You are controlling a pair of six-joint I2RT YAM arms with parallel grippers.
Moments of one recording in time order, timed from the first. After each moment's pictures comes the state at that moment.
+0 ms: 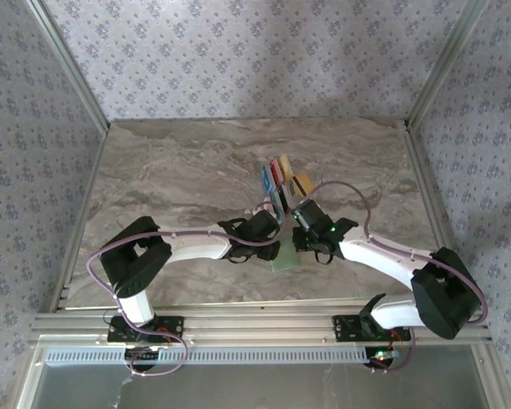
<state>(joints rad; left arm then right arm) -1.01 1.76 0.97 -0.25 -0.12 -0.58 0.70 1.32 0.72 -0.47 0.13 0.57</state>
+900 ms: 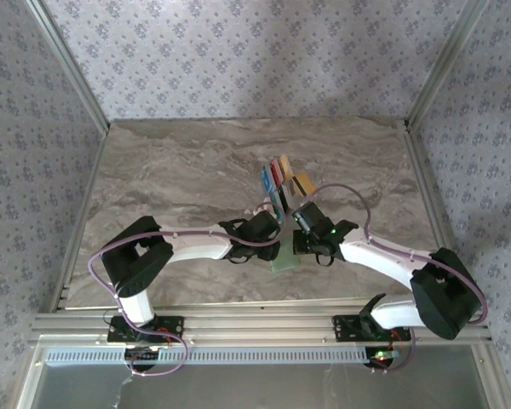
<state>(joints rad) -1.01 1.76 0.97 -0.24 -0.12 -0.58 0.71 1.30 0.68 -0.45 0.10 0.57</state>
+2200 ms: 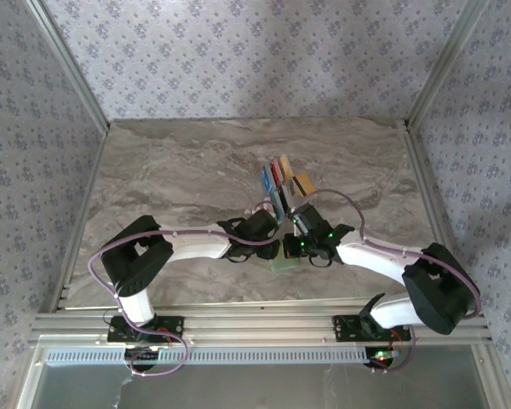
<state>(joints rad) -1.00 1.76 0.96 -0.21 -0.08 -0.59 0.72 1.36 0.64 -0.27 -0.12 0.57</state>
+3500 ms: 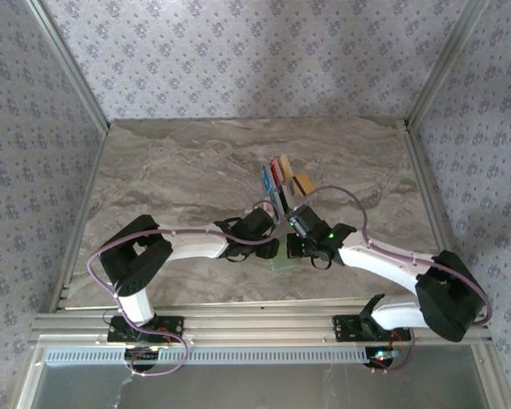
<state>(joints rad) -0.97 1.76 0.93 -0.16 -0.04 -0.59 0.77 1.26 0.69 -0.49 0.11 0.62</state>
